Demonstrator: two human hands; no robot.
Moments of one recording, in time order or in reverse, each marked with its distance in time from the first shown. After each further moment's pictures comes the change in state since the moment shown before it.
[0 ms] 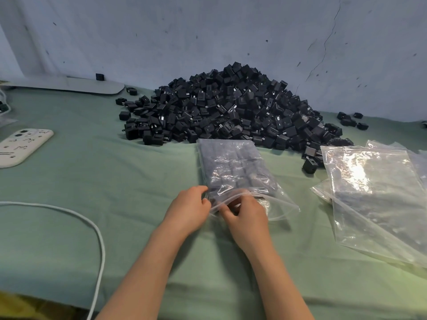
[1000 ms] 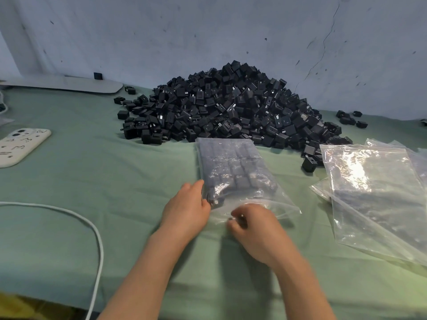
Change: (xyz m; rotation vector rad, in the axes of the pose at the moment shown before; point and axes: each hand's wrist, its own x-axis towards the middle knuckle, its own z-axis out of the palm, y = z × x) left_hand -0.008 0.000 0.001 0.131 0.095 0.050; right_hand -0.016 -0.010 -0.040 -0.275 -0.271 -0.091
